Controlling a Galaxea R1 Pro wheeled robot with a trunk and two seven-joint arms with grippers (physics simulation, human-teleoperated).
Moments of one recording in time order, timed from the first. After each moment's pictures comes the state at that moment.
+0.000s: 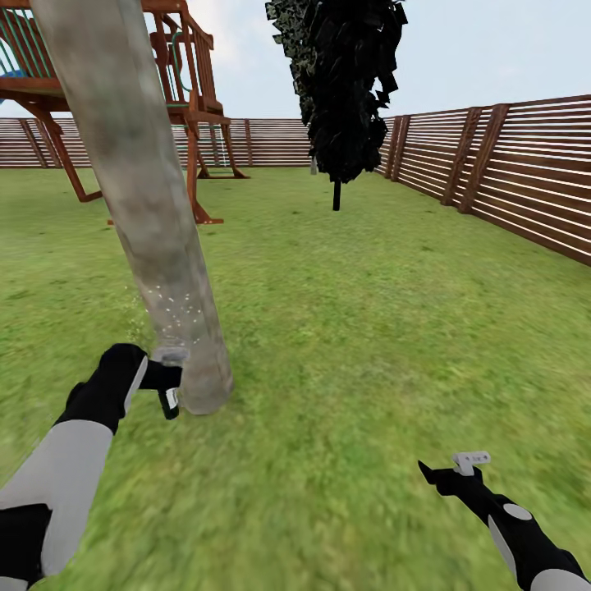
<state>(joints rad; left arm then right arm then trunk) -0.94 0.16 0.09 -0.82 -0.17 1.01 -0.28 -0.52 -0.20 -0.40 -0.48 0.23 -0.13 0.43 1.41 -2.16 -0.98</state>
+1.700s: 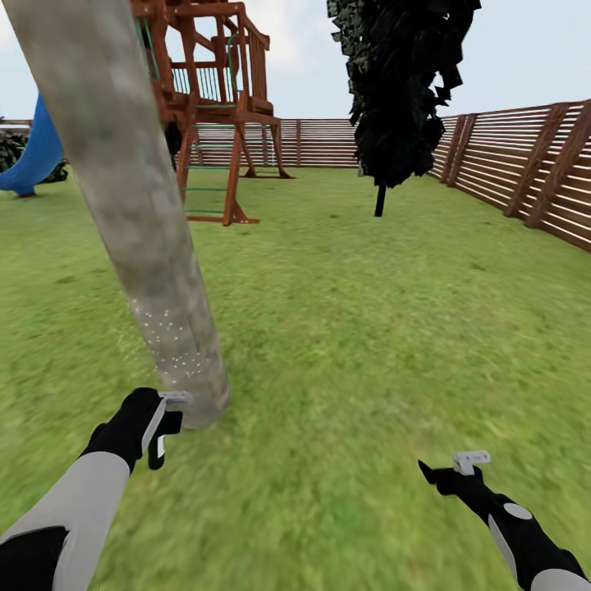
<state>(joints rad) -0.84 0.09 0.16 -0.63 -0.16 0.87 0.02 -0.52 -0.20 -0.40 -0.48 0.23 -0.13 0.43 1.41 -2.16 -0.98</state>
